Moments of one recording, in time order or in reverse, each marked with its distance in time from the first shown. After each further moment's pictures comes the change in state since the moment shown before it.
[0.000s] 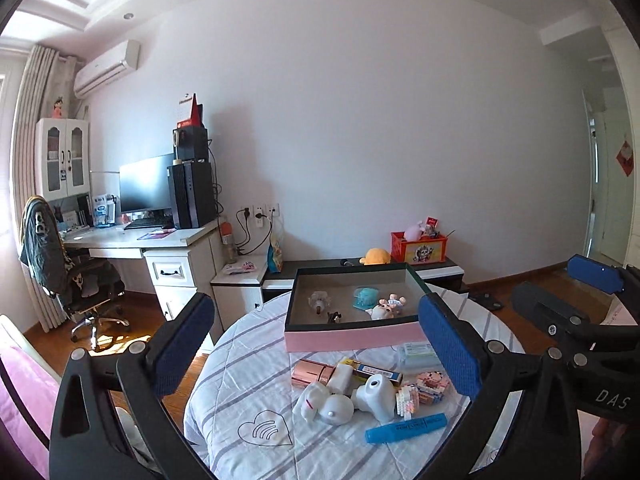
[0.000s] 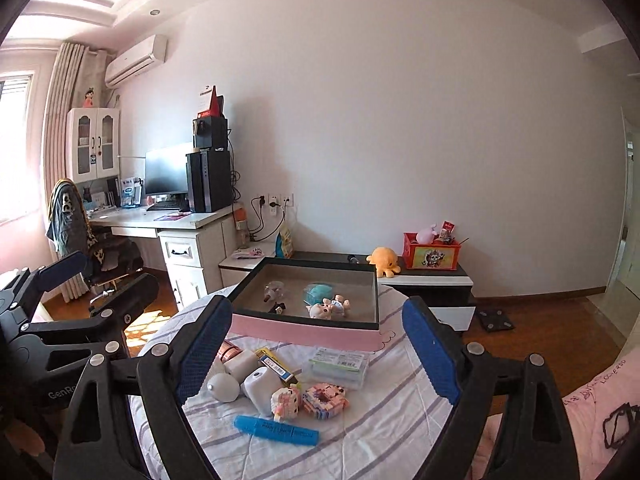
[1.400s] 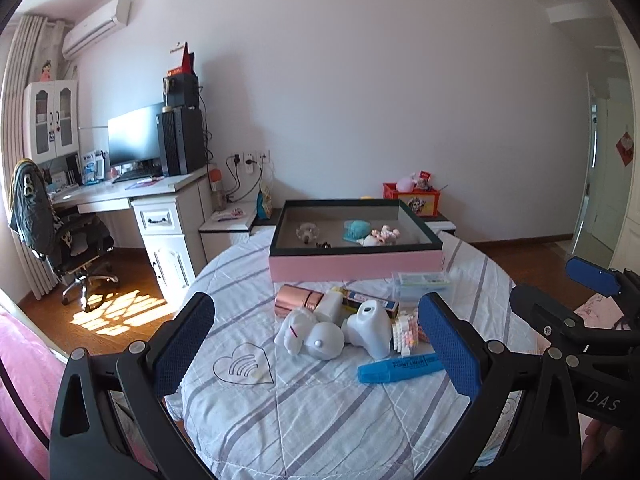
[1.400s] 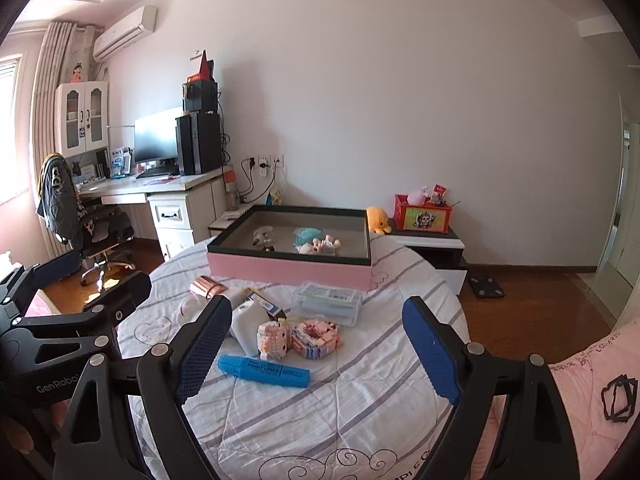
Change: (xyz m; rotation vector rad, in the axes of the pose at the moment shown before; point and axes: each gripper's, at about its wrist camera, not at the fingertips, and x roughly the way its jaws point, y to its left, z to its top) left arm 0.036 -0.008 -0.065 -0.032 0.208 -0.037; right arm 0.036 -0.008 -0.067 0.011 0.180 -0.025
